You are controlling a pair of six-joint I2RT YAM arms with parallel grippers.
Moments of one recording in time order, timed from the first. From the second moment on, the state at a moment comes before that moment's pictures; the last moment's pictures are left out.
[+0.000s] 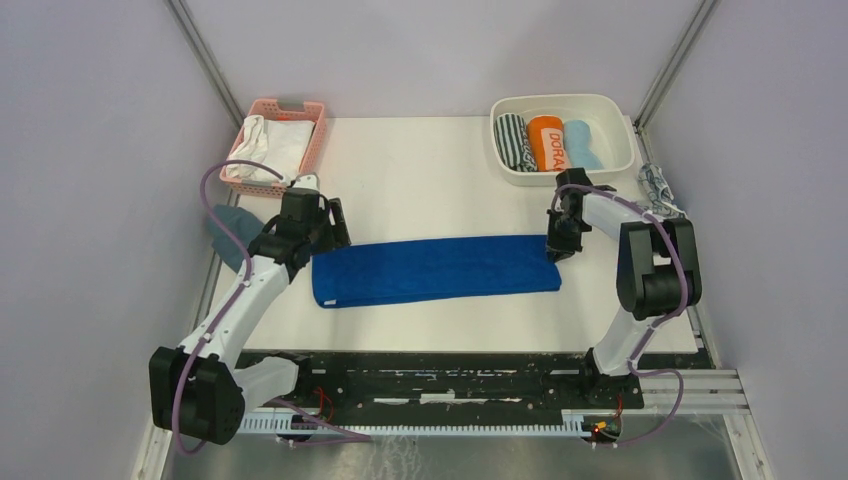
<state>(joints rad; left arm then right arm) -0.23 1.12 0.83 -0.48 -0.16 -0.35 0.08 1.78 1.10 -0.68 0.00 0.27</state>
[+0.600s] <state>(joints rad) -0.23 1.11 0.82 -0.47 -0.14 -0.35 -0.03 1.79 1.17 -0.75 0.31 0.31</state>
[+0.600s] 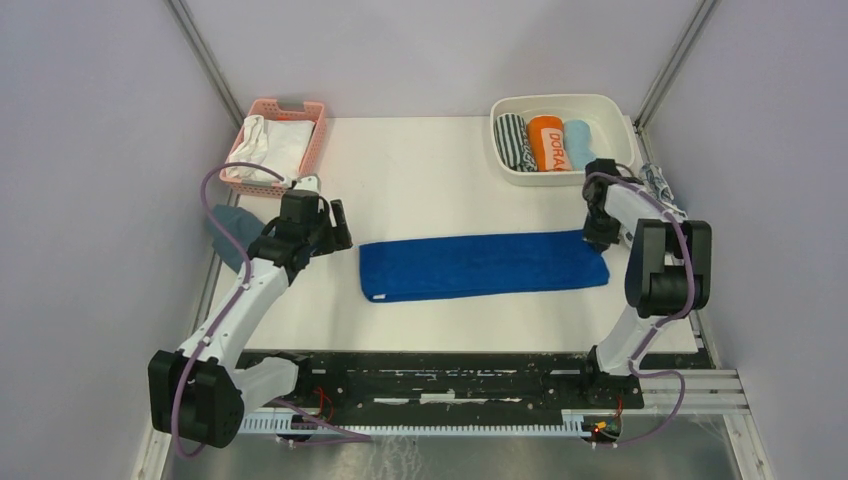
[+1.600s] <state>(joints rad) -0.32 1.44 0.67 -0.16 0.23 -0.59 0.53 1.76 1.45 -0.82 -0.13 0.42</state>
